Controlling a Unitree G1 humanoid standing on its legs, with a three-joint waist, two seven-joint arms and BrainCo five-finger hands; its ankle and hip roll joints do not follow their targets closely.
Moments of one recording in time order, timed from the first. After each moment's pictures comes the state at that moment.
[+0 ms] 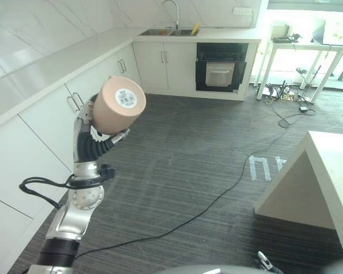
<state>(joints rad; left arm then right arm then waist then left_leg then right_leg) -0.03 0.57 0.01 -0.06 0.22 -0.41 0.53 0.14 -0.25 0.01 1.21 0.74 -0.05 0.40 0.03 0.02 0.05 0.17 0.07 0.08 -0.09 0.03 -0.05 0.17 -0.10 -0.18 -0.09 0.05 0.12</state>
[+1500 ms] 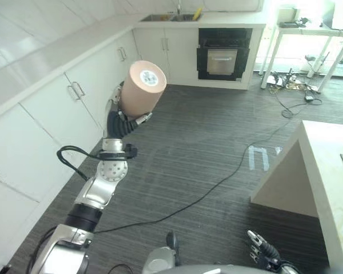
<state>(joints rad) -0.33 0.55 -0.20 0.12 0.14 -0.32 0.53 0.04 -0.26 0.14 1.13 0.75 -0.12 0.31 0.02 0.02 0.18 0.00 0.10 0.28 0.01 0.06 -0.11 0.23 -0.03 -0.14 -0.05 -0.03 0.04</state>
